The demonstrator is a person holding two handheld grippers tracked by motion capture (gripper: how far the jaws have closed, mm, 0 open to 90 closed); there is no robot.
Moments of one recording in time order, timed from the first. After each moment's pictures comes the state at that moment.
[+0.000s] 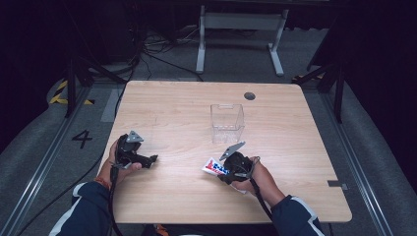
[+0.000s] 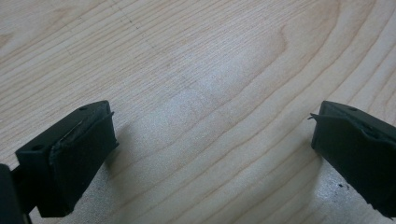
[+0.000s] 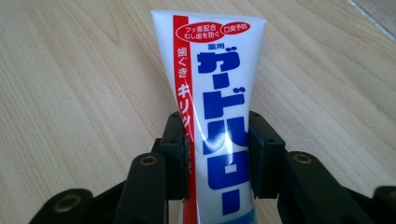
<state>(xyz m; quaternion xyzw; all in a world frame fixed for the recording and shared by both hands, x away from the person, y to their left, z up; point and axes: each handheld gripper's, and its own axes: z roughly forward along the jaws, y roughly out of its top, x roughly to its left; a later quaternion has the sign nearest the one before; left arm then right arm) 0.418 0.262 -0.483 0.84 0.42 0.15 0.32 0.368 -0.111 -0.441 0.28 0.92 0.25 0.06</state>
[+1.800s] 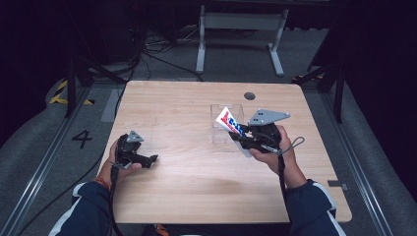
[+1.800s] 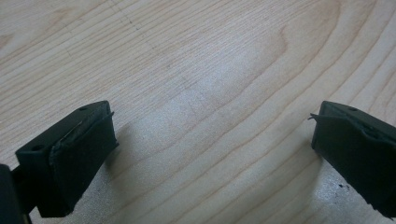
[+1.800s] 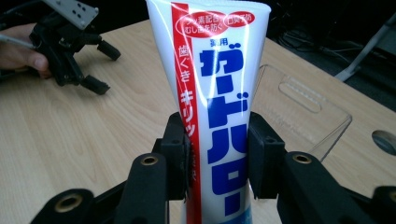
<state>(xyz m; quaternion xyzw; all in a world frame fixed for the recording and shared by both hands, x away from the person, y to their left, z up) 0.418 0.262 -0.483 0.84 0.42 0.15 0.32 0.386 -0.156 -0.326 0.28 0.83 0.44 0.19</state>
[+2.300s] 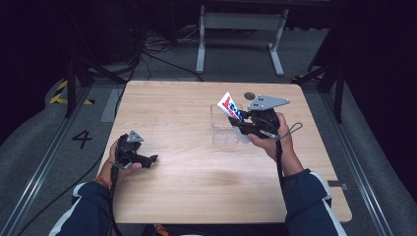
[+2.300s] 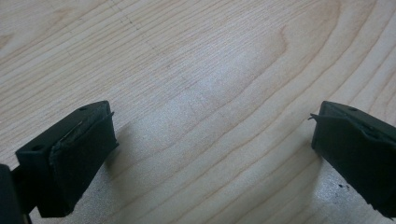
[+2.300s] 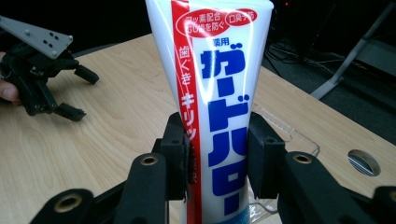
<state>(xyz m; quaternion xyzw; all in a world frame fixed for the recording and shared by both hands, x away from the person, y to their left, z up) 0.418 0.262 -0.483 0.84 0.42 0.15 0.32 0.415 -0.156 -0.314 0.29 0.82 0.46 0.21</state>
